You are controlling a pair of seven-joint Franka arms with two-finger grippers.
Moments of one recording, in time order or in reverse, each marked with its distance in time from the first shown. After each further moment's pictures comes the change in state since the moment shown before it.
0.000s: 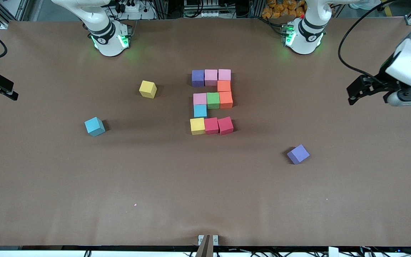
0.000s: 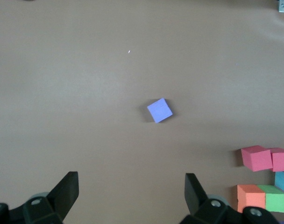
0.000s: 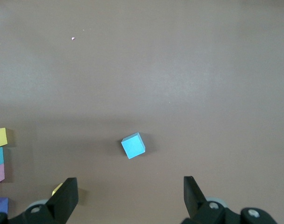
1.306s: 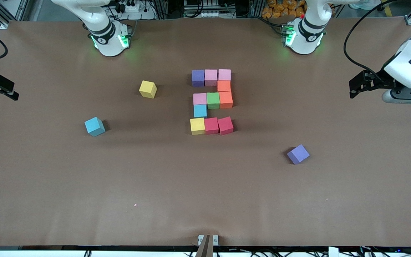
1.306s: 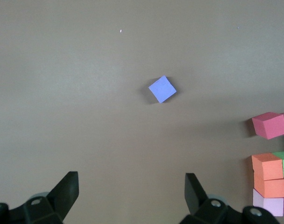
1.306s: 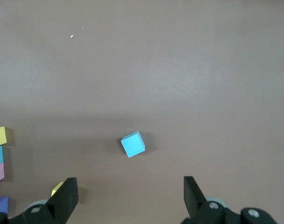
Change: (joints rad) left arm -0.014 -0.031 0.046 -0.082 -0.031 -0.014 0.174; right arm -0.001 0.000 -0.003 -0.006 0.000 -0.003 0.000
